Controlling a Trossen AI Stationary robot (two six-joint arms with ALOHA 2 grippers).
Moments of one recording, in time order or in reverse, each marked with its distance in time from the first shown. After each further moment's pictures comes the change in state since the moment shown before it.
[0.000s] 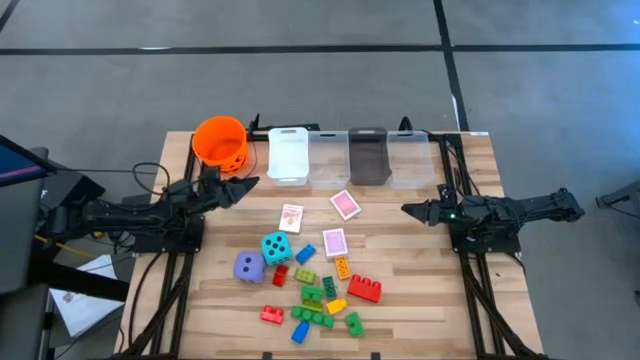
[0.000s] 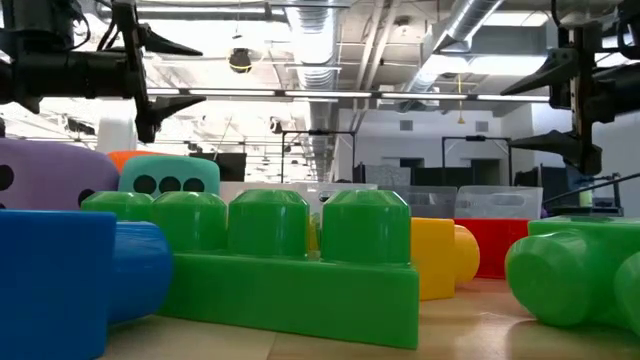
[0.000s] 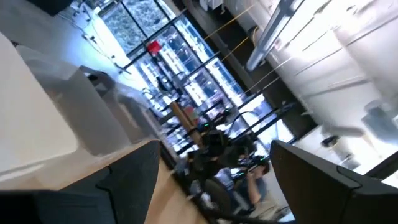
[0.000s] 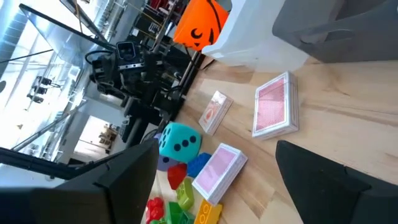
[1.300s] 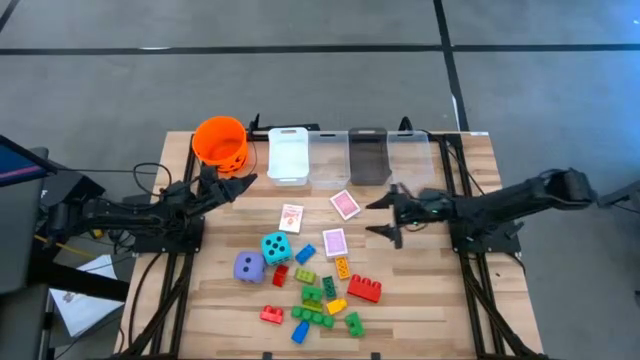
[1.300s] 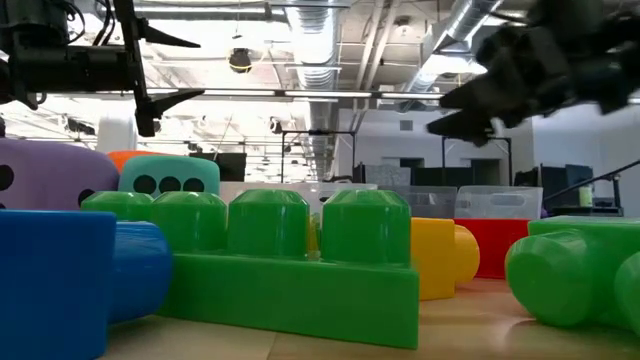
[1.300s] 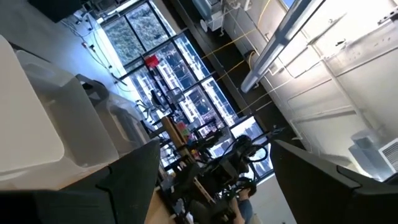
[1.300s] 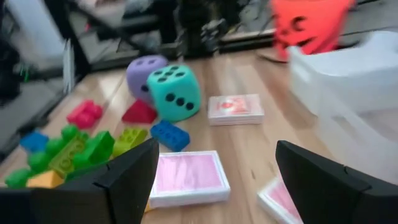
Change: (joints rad) left arm -0.047 0.002 0.000 0.052 -0.102 -0.048; right arm -0.198 1.056 0.176 0.844 -0.475 -1.000
